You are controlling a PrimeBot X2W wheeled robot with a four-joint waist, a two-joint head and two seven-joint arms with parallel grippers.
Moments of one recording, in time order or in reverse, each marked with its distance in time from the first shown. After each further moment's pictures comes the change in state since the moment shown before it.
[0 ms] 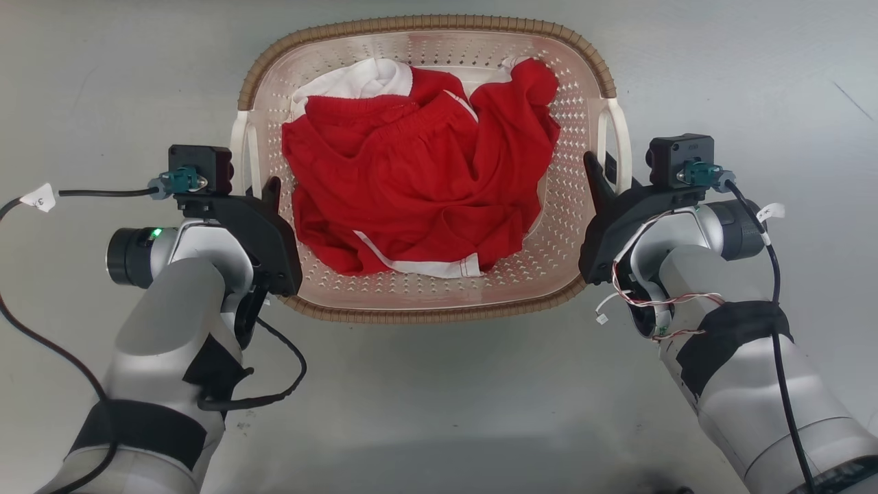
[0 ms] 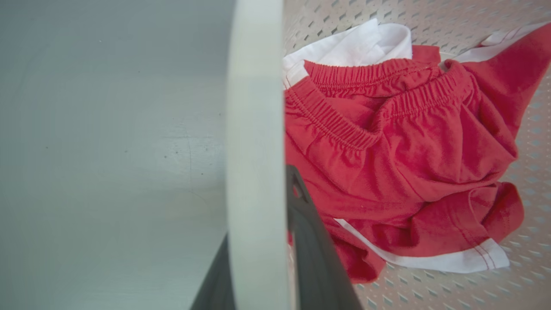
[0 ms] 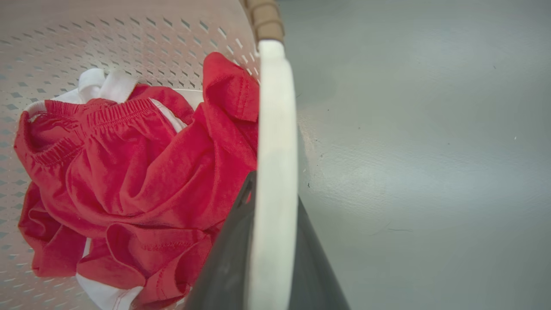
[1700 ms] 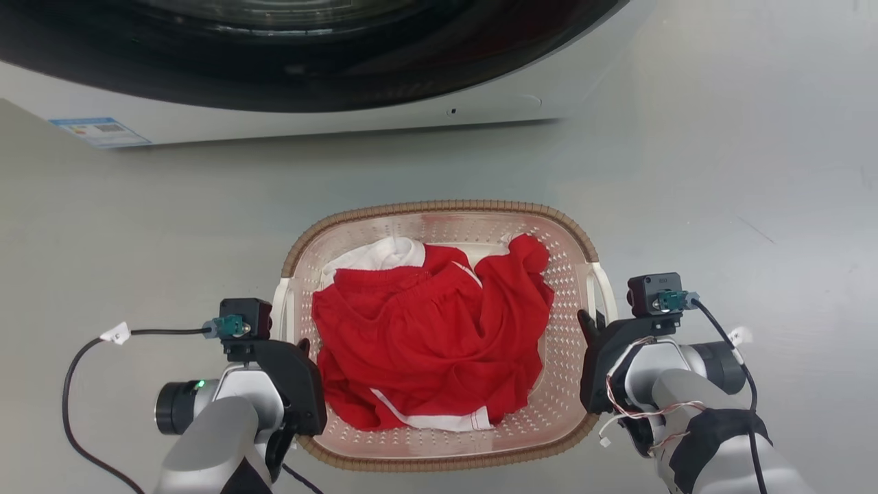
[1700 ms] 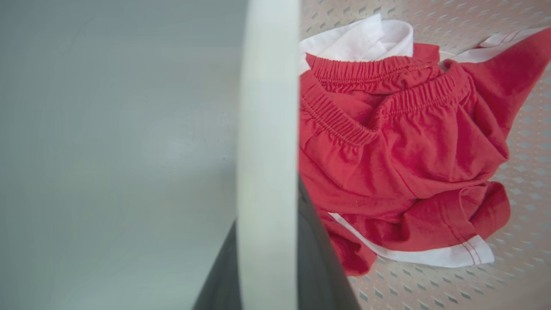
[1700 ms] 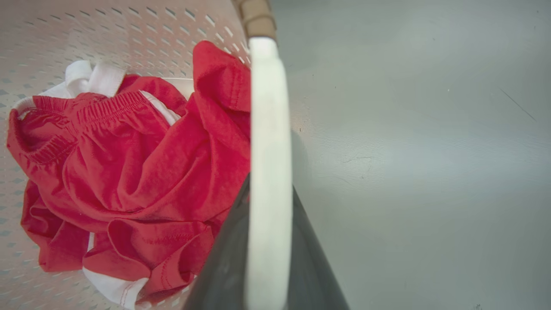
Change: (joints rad) left arm 0.226 -0.049 -0.012 0.092 -0.033 -0.010 0.011; right arm 0.173 0.023 0.122 0.167 0.151 0.021 0.038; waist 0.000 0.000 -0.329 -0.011
